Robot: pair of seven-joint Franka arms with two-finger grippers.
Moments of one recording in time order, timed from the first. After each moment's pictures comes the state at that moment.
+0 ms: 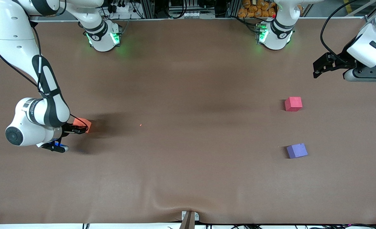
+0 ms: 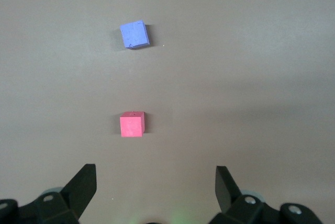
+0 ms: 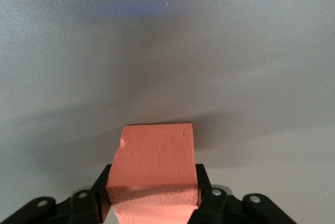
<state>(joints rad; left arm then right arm) 0.04 -0.04 -0.20 -1.57 -0.01 1.51 -0.11 -0.06 0.63 -0.05 -1.71 0.10 1.96 0.07</state>
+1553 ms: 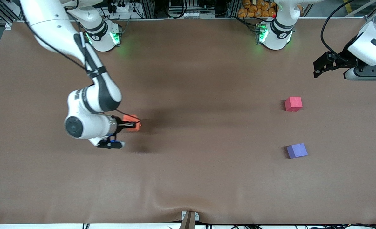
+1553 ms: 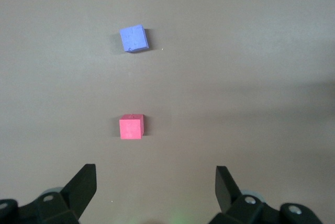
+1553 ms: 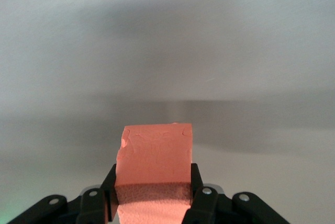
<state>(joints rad) 0.04 -0.04 -0.20 -1.55 -0.01 1.51 -0.12 0.28 0.58 0.05 -1.65 0.31 1.97 0.22</state>
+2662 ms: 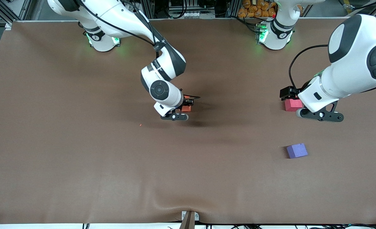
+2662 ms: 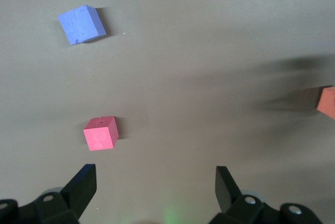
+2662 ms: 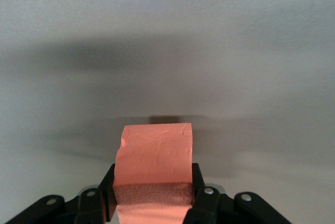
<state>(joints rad) -0.03 0.21 -0.24 -1.51 0.00 1.55 -0.11 0.70 0.67 0.05 -1.63 0.35 2.23 0.60</state>
